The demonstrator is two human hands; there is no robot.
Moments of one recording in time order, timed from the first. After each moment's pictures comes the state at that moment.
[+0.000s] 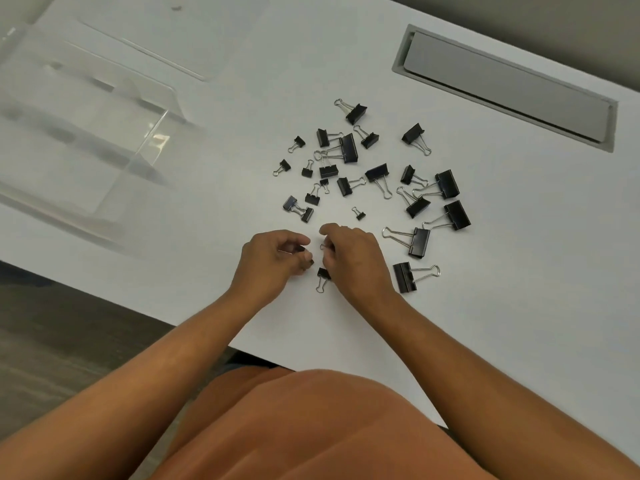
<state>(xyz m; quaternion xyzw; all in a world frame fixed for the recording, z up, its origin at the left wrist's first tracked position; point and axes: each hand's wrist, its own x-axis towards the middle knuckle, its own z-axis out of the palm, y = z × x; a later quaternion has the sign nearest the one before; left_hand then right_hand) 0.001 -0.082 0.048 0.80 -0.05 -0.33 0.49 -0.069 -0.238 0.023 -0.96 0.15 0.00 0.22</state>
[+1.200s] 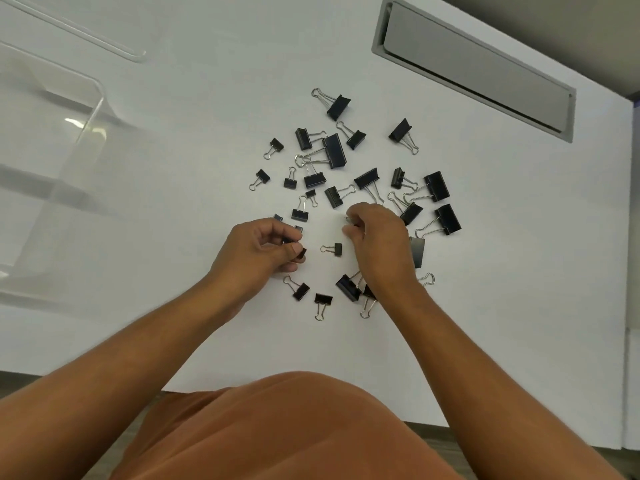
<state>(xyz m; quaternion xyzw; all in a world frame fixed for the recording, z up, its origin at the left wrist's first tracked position) 0.077 -0.093 0.043 0.67 -0.01 -0.48 0.57 -0.027 -0.280 0.040 -0.91 0.34 0.03 0.23</state>
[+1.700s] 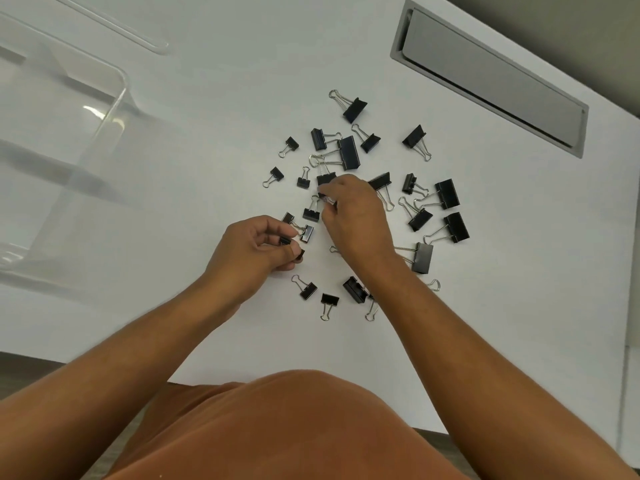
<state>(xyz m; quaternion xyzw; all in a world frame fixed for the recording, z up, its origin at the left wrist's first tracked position) 0.081 -0.078 0.046 0.68 0.02 -0.46 0.57 0.030 -0.264 0.030 -0.96 0.22 -0.01 0.19</state>
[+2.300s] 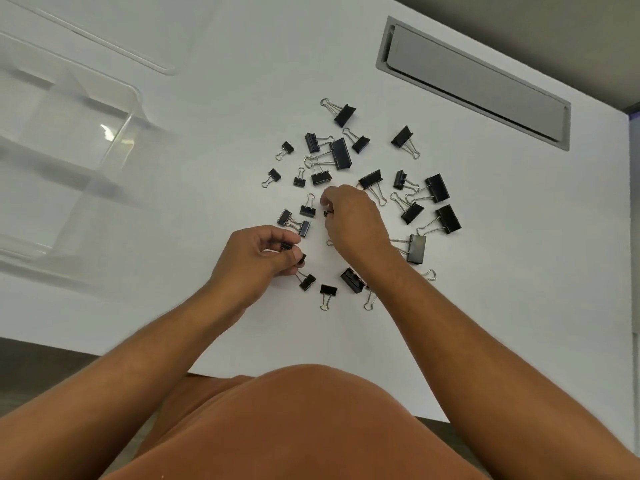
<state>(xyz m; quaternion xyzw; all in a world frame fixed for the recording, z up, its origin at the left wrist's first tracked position) 0.057 -0.069 0.058 0.69 0.00 -0.45 0.57 0.018 -0.264 0.039 -0.95 0.25 0.10 0.16</state>
